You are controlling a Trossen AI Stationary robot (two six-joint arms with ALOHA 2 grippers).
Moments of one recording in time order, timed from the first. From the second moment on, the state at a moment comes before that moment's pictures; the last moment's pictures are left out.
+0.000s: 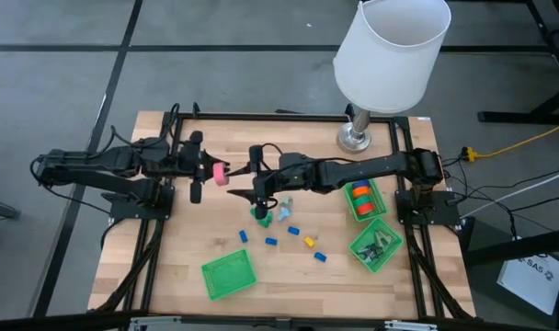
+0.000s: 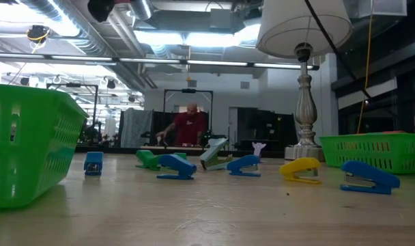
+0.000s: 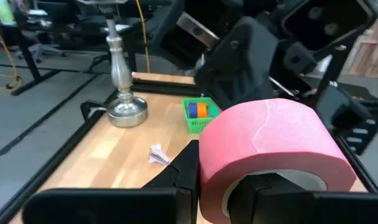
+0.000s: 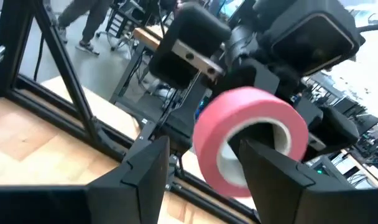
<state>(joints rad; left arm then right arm) 0.00 0.68 0.75 -0.28 -0.14 -0.08 0.08 1.93 1.55 0.31 0.01 -0.56</state>
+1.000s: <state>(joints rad) 0.00 0.73 0.75 -0.25 -0.15 -0.08 0.03 1.86 1.55 0.12 -0.02 -0.40</state>
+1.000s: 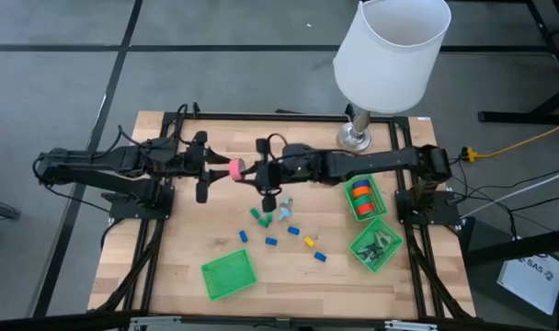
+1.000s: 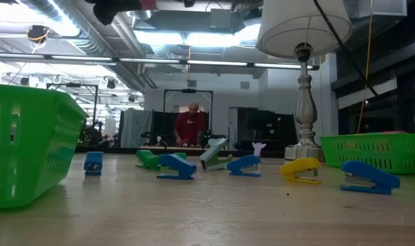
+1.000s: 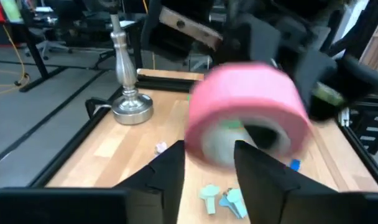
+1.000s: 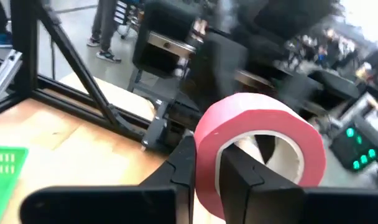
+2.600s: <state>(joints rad) 0.00 0.60 0.74 -0.45 -0.18 -0.09 -0.09 1.40 1.25 -1.33 -0.03 0.48</state>
